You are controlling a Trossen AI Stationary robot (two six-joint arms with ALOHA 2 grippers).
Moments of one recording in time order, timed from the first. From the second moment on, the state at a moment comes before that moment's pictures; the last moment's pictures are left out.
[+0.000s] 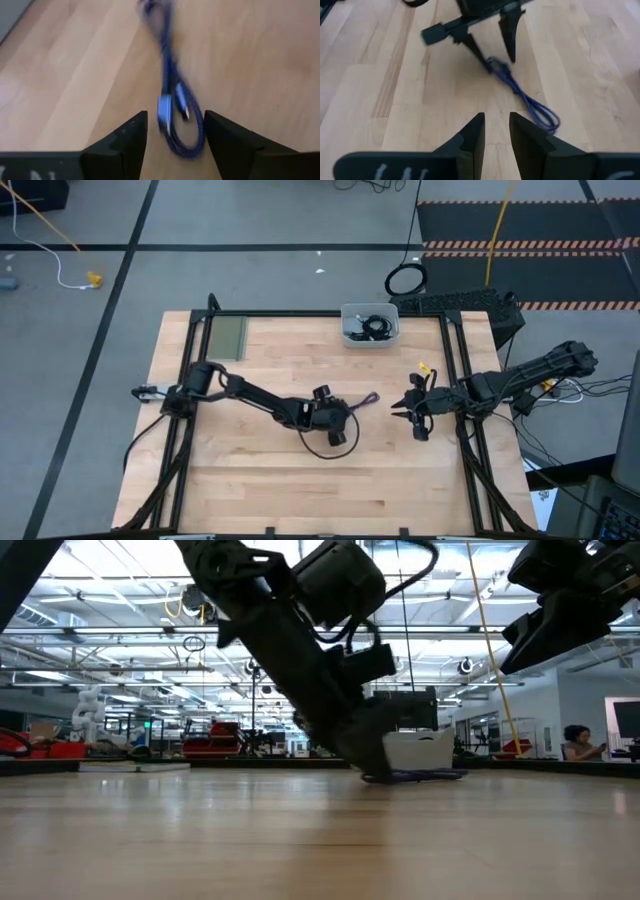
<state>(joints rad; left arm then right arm) -0.15 2.14 1.32 -0.04 -0.45 -0.22 0.29 0.77 0.45 -0.40 0.24 0.23</state>
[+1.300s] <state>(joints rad) -0.04 2.20 1.32 0.14 -0.18 -0.17 0.31 0.77 0.45 -0.38 0.25 0.22</state>
